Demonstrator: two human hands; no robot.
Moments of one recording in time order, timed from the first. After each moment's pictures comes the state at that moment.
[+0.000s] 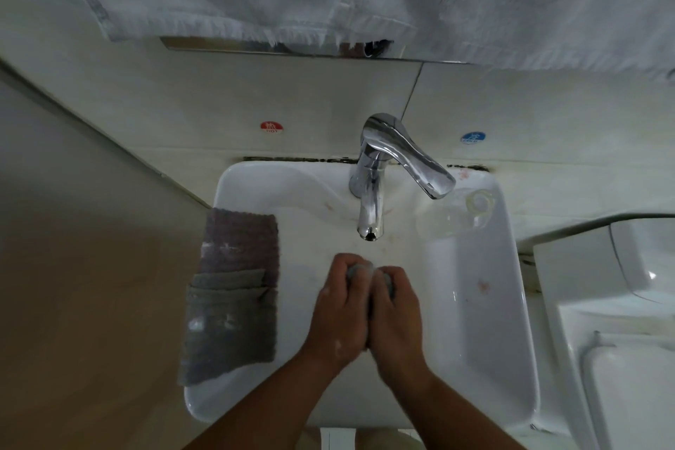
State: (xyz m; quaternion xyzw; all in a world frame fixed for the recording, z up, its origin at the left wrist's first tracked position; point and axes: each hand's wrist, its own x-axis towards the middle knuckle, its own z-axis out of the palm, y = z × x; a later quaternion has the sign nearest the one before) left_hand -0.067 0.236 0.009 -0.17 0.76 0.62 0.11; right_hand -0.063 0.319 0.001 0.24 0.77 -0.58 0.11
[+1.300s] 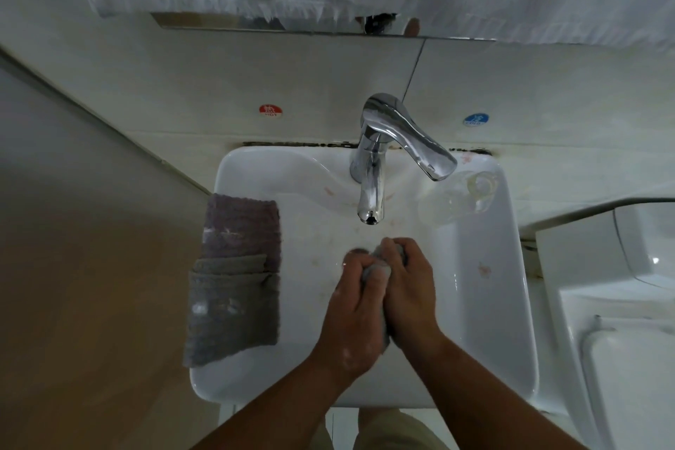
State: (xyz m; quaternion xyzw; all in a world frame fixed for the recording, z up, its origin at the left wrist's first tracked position) left_hand -0.049 0.244 0.032 -0.17 0.71 0.67 0.14; right_hand -0.082 0.332 0.010 0.25 0.78 -0.58 0.08
